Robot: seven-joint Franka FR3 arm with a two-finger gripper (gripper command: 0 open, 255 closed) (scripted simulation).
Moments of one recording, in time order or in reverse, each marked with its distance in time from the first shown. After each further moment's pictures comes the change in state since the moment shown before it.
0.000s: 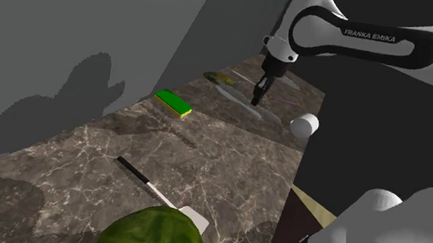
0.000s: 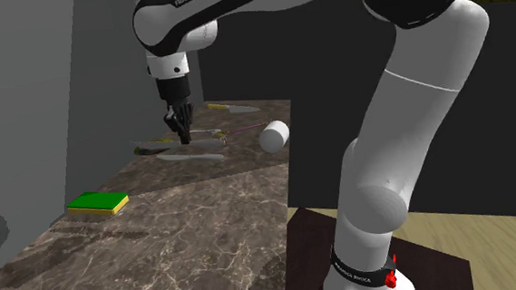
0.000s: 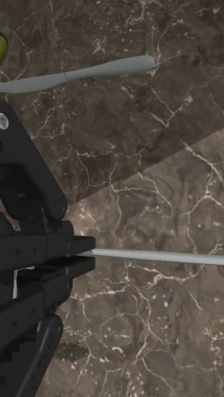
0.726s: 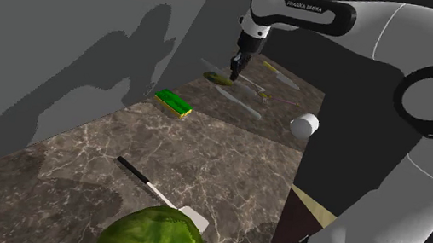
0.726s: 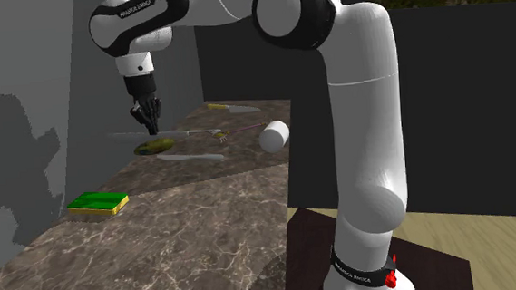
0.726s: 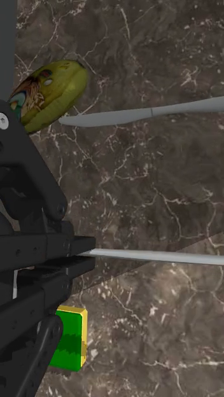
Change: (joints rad) arm -0.027 0.456 -0.033 0.533 0.052 -0.079 -0.075
